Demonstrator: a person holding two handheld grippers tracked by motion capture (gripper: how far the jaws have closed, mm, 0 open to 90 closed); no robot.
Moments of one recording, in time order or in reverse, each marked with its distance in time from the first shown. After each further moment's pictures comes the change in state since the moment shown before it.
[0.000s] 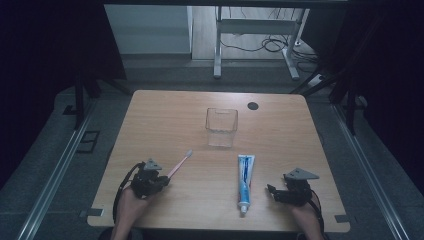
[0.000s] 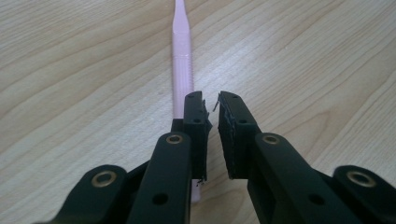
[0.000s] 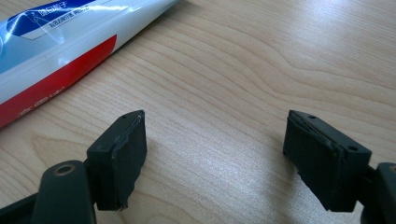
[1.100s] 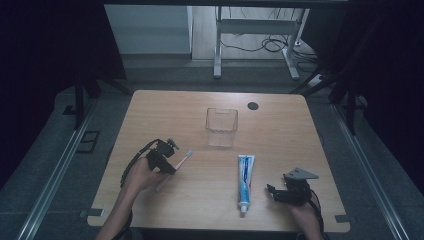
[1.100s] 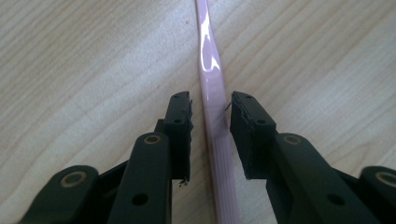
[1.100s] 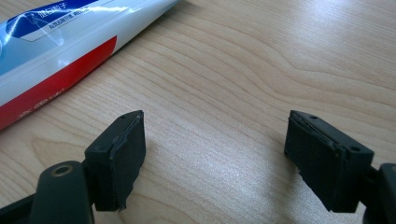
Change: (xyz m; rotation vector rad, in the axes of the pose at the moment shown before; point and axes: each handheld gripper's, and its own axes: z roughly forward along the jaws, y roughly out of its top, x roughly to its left) left arm 0.021 0.087 0.037 0.418 -0.015 0.058; right arm 0.001 0.001 0.001 0.003 -0.002 0.004
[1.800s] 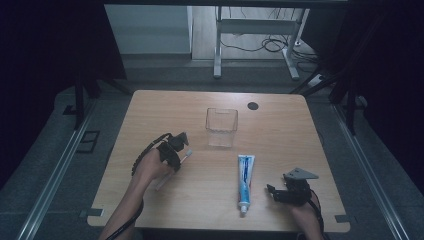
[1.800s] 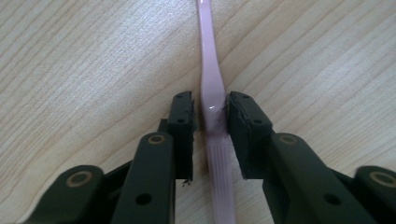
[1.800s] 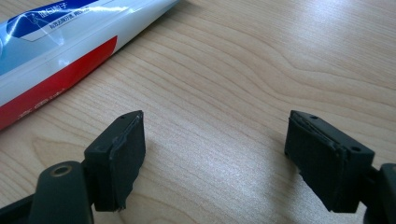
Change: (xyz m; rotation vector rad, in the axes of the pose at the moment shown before) left arm -0.001 0.038 0.013 0.172 0.028 -0.017; right arm 0.000 0.000 0.000 0.001 0.001 -0.001
